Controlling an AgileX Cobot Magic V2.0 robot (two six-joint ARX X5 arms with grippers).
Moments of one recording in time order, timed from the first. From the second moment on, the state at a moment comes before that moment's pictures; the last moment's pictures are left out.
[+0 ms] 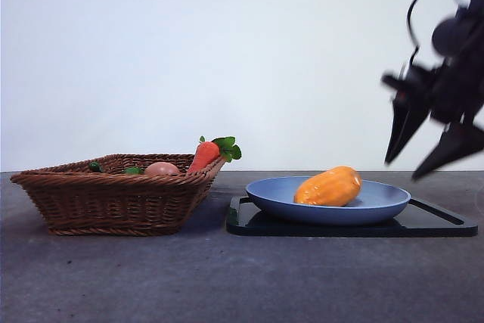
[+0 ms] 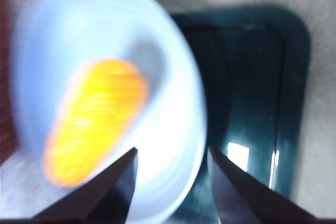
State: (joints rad) left arm -0.61 1.48 1.60 -0.88 0.41 0.27; right arm 0.02 1.76 1.27 -0.70 -0.55 0.16
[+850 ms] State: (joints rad) left arm -0.61 1.48 1.60 -0.96 0.41 0.27; right arm 0.34 1.08 1.28 -1.18 -0.45 -0.03
